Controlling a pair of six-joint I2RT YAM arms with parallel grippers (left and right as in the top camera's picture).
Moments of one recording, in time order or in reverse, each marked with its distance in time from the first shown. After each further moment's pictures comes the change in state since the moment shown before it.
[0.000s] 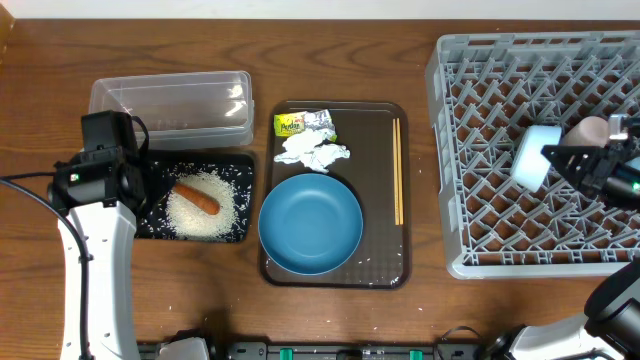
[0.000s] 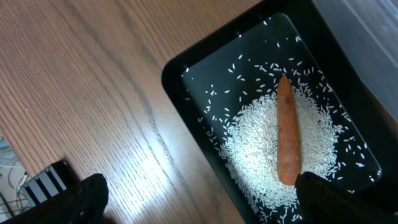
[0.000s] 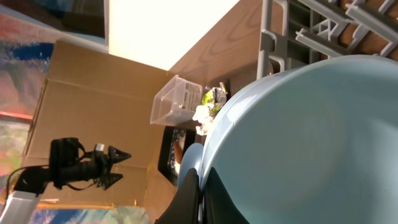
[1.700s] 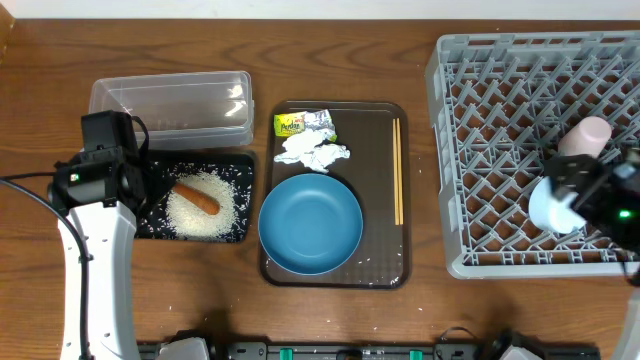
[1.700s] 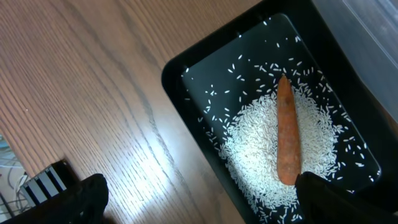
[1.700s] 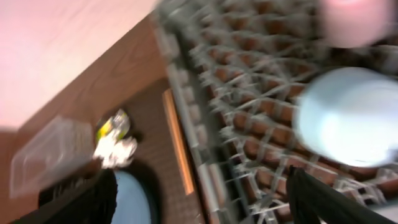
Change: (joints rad) left arm 0.000 0.000 0.000 0.000 0.000 0.000; right arm 0.216 -0.741 -0.069 0.247 0.740 0.804
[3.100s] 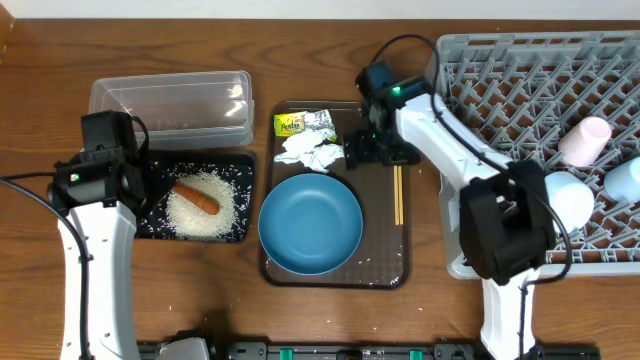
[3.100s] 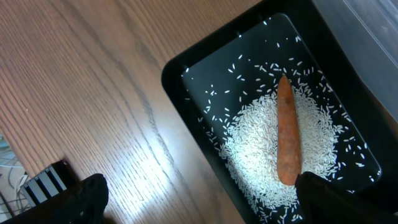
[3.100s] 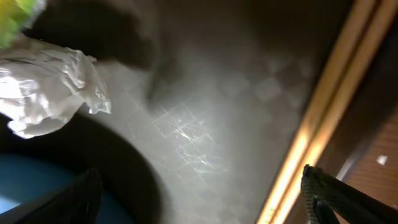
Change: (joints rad) left arm 0.000 0.000 0.000 0.000 0.000 0.000; right arm 0.947 1.136 0.460 0.063 0.443 0.151
